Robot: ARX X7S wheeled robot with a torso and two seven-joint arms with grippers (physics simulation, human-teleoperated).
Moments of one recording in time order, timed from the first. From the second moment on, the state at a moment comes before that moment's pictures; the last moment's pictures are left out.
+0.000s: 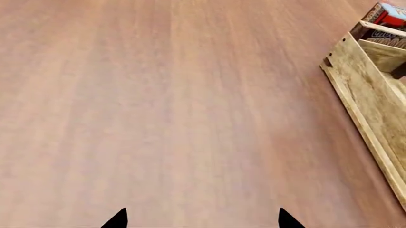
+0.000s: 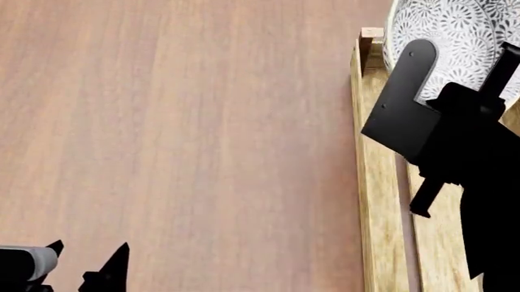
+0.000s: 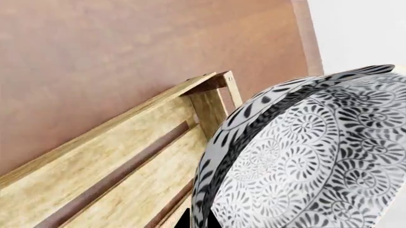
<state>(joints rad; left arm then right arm) -0.16 -0.32 0.02 0.50 -0.70 -0.76 -0.20 1.22 0.84 -0.99 -0.12 -0.01 0.85 -0.39</state>
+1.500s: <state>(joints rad) -0.15 -0.33 0.06 0.47 -0.71 -0.73 -0.22 1.09 0.70 -1.10 0.32 -0.07 0.64 -0.34</state>
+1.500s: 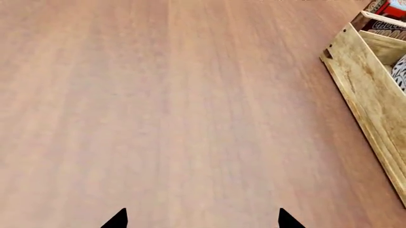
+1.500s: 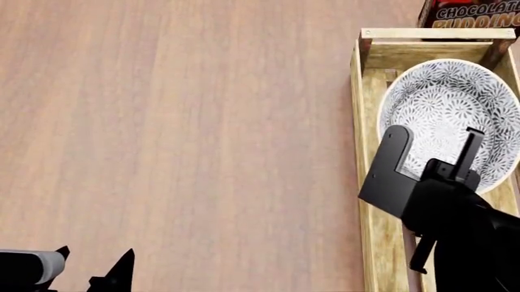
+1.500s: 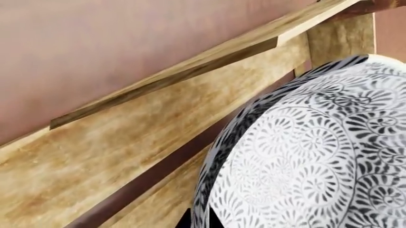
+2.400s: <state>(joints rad) -0.15 -0.35 0.06 0.49 -0.74 -0.73 -0.23 1.04 0.76 -1.11 0.21 -0.05 0.70 -0.36</state>
